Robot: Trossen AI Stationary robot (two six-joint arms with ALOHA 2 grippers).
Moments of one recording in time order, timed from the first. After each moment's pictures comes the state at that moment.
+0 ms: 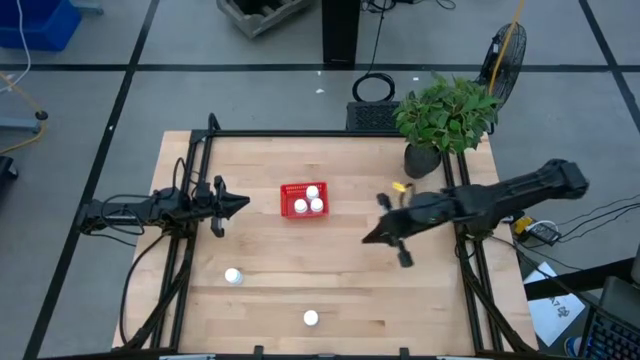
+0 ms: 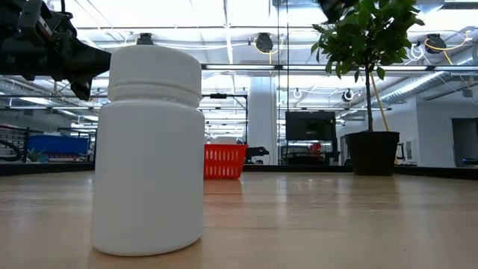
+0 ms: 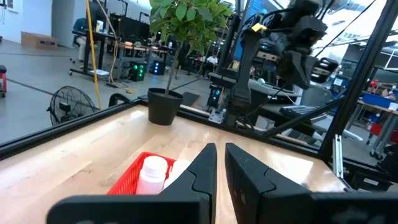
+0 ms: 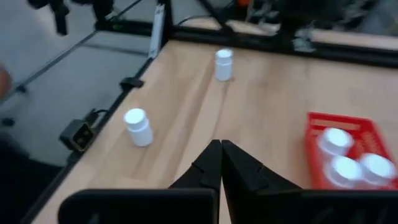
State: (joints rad) left arm -0.01 0.01 0.01 0.08 -0.16 -0.25; right arm 0.22 1.12 0.88 -0.22 -0.06 0.01
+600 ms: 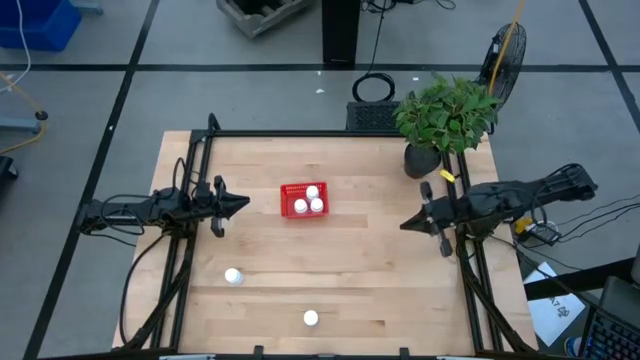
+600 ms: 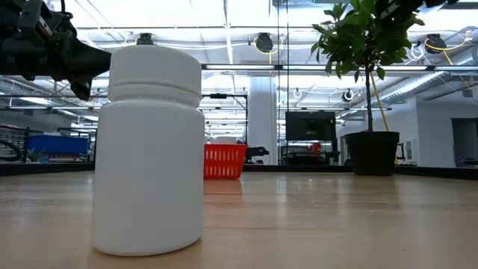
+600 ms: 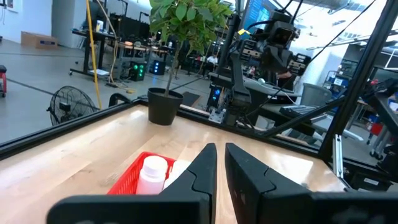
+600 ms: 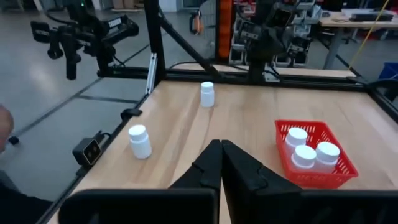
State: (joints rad) left arm -0.01 0.01 0.01 0.08 -0.16 -0.25; right arm 0.28 0.57 0.58 -0.24 0.06 0.07
